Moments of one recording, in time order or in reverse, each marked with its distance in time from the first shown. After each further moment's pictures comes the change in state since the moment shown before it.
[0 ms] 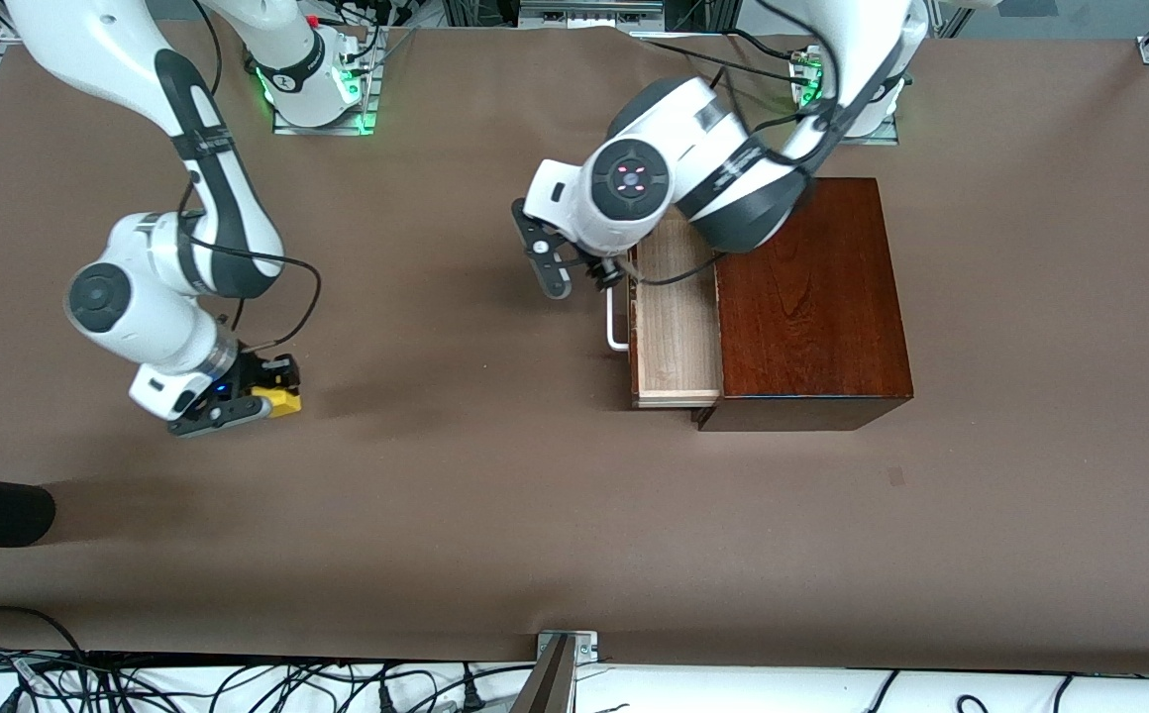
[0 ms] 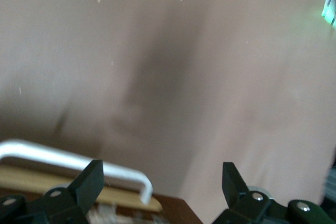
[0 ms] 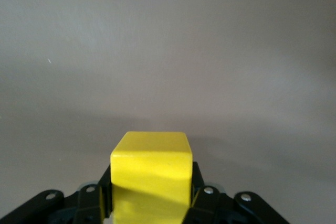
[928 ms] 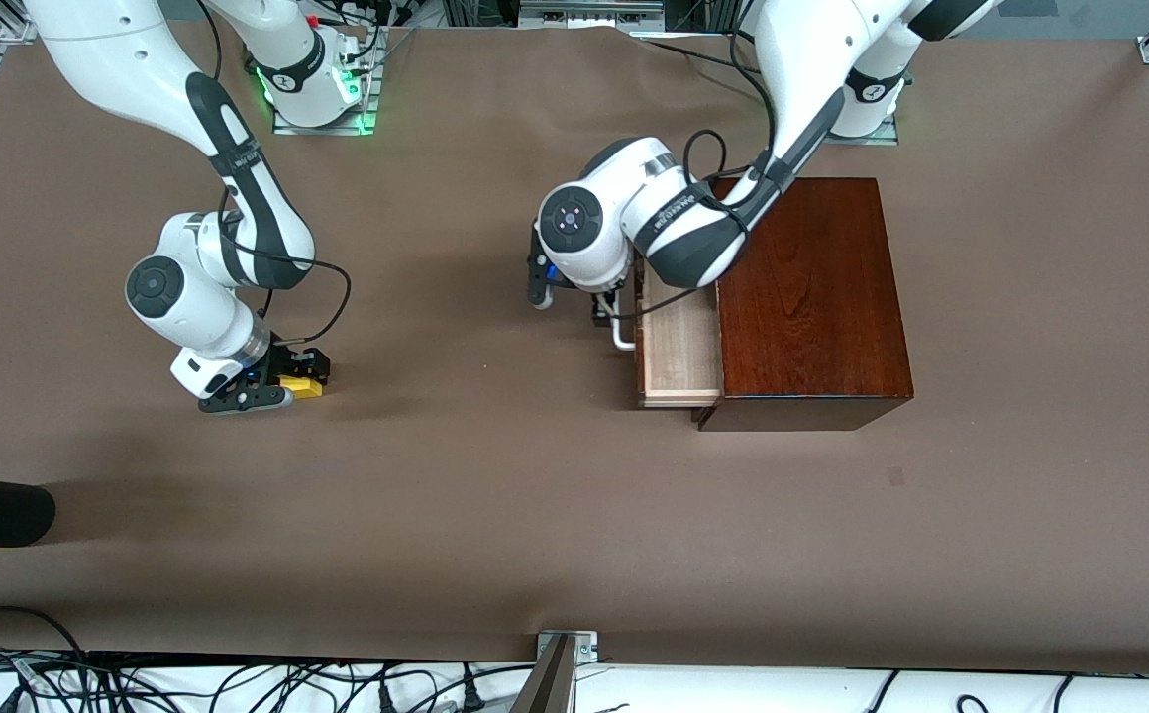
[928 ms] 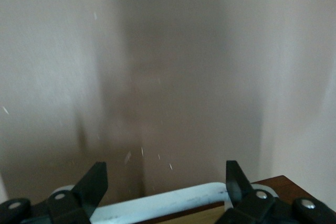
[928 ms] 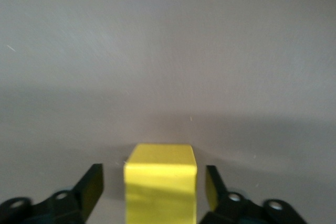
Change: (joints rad) left arm -0.019 0.114 0.014 -0.027 0.271 -0.053 0.311; right arm -0.019 0.005 0.041 -0.100 0.000 0.161 0.125
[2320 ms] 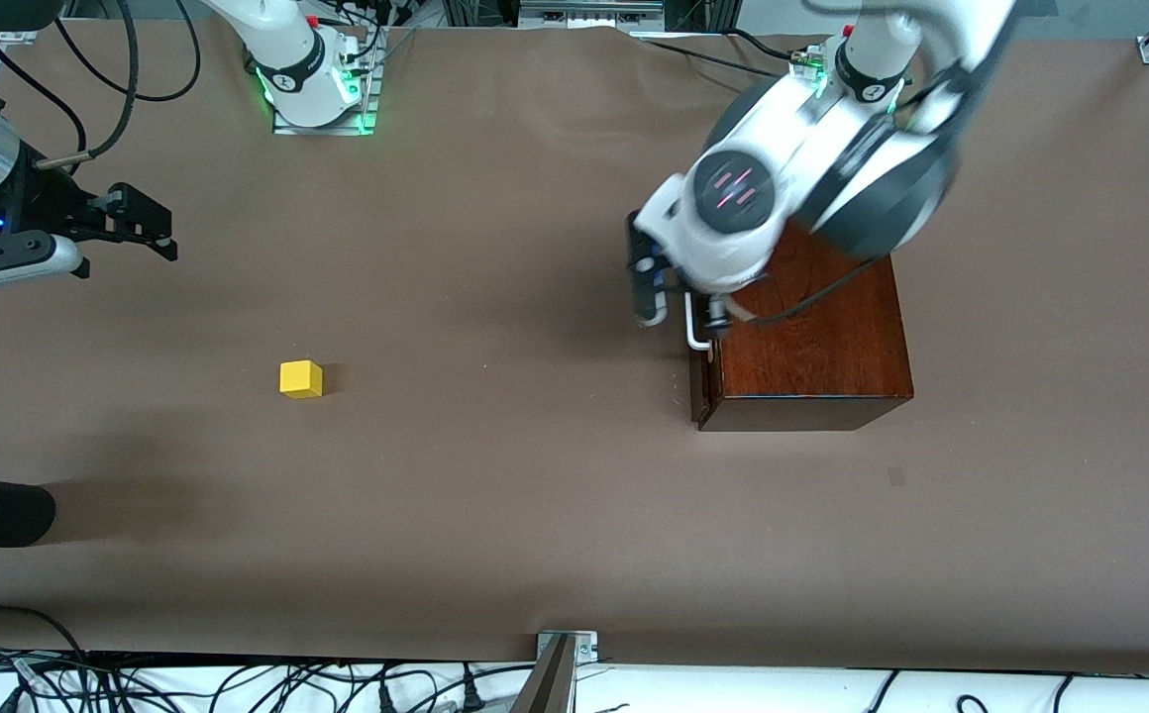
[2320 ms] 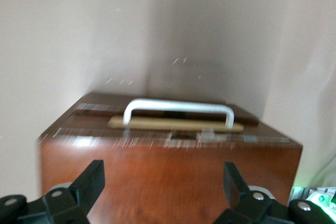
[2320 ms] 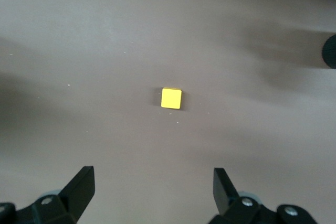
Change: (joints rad) left arm 0.231 -0.285 -0.001 0.062 -0.037 -0.215 0.049; right arm -0.018 -0.361 -0.005 0.561 -0.106 -1.009 0.000
